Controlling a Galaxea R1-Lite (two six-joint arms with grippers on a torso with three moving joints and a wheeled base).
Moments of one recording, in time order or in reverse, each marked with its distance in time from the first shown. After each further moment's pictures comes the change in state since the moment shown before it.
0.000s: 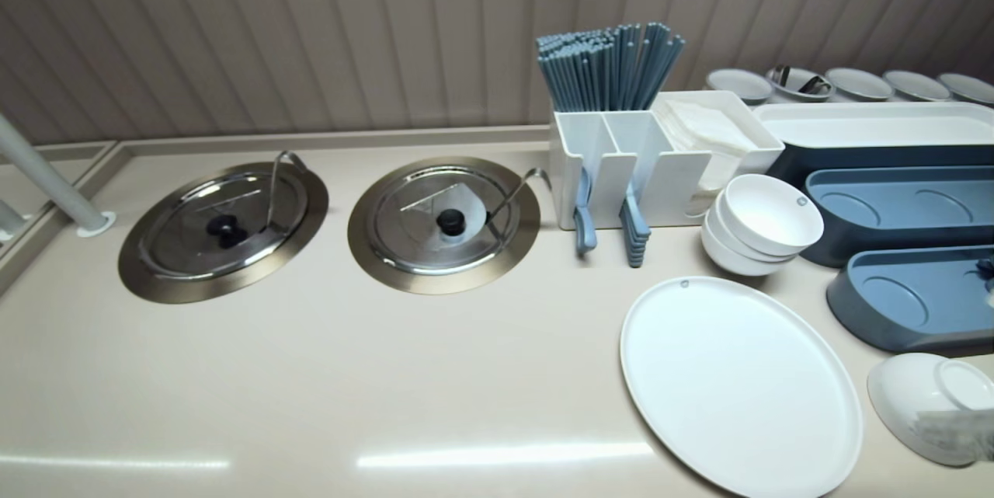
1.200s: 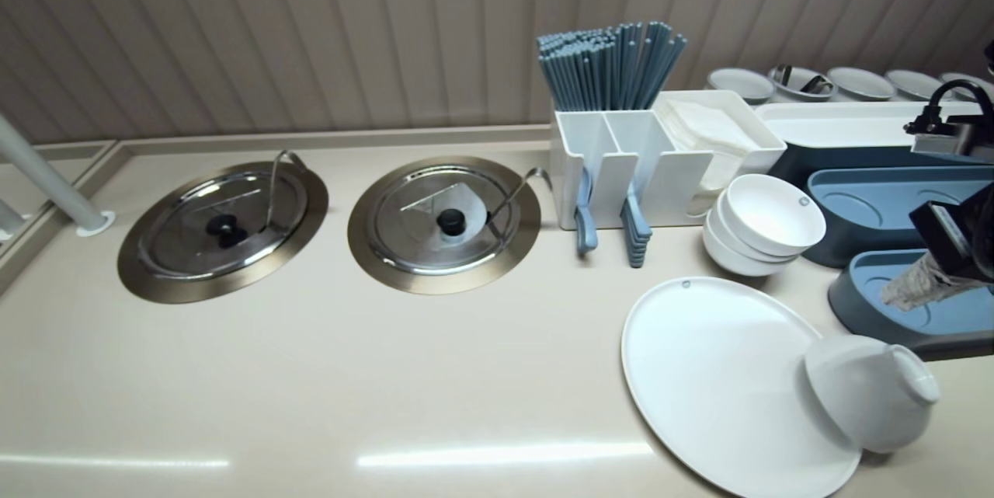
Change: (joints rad) left arm 0.000 0.000 0.000 0.000 0.000 -0.001; right arm -0.123 0.609 -0.914 0.636 0.056 0.310
